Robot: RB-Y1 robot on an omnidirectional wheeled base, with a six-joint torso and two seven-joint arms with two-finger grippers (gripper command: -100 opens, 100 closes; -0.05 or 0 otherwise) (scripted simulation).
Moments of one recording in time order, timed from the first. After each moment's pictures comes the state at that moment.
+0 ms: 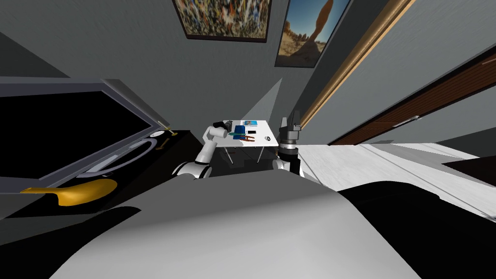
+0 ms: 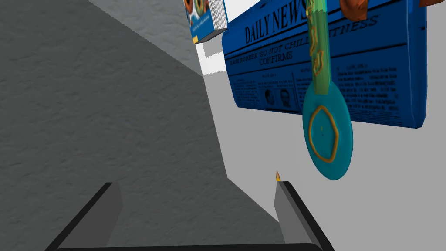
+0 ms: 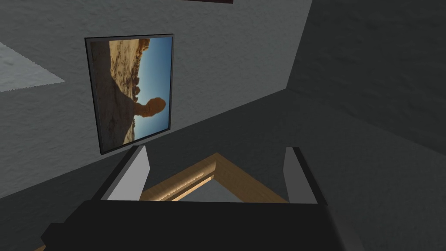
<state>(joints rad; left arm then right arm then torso) -0.62 0.22 -0.16 -1.41 0.19 0.80 -0.02 0.45 0.01 0.07 -2.38 0.02 -0.48 0.14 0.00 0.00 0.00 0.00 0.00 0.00</state>
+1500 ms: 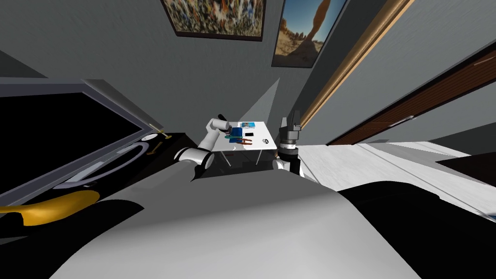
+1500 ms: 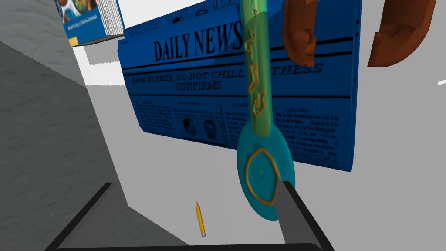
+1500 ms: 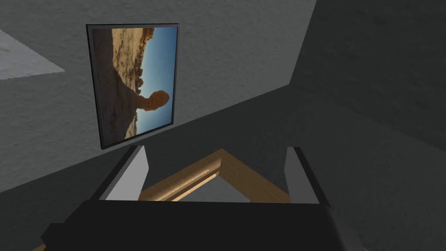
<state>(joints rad) -0.91 0.21 -0.14 -1.02 0.25 1.17 0.09 0.45 0.01 0.07 -2.38 0.02 -0.48 0.14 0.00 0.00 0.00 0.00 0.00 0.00</state>
